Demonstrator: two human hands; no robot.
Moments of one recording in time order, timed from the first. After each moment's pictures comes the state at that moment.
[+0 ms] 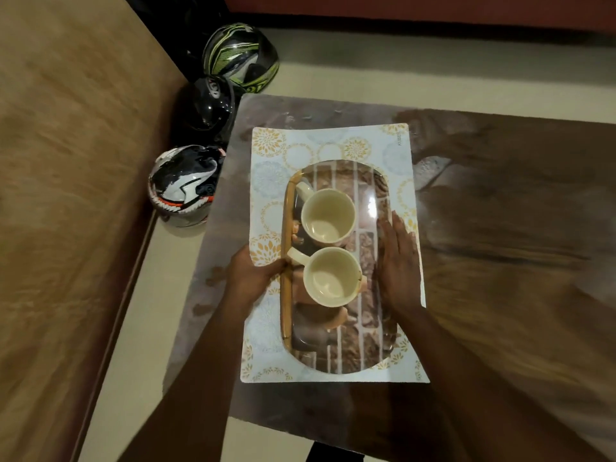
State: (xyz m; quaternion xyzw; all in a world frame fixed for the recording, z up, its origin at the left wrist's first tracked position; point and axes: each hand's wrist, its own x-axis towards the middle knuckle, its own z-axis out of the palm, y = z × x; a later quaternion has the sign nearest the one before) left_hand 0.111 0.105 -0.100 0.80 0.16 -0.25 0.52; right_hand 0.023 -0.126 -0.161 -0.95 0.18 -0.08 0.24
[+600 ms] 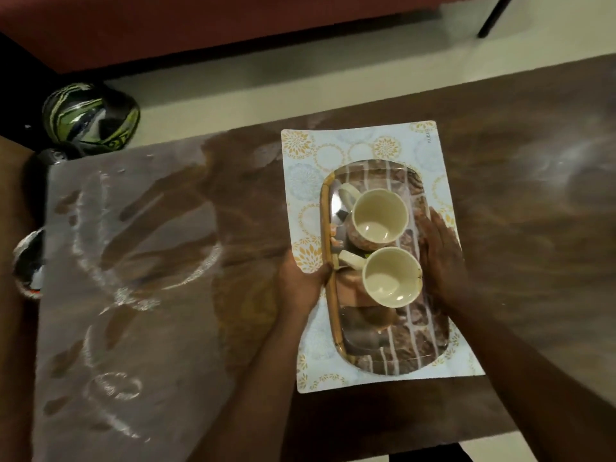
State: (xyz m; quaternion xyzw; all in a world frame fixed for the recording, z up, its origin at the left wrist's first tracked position) left_hand -0.021 -0.192 -0.105 0.82 0.01 -0.32 0.48; right_hand -0.168 -0.397 -0.155 -0.91 0.33 -0.09 0.24
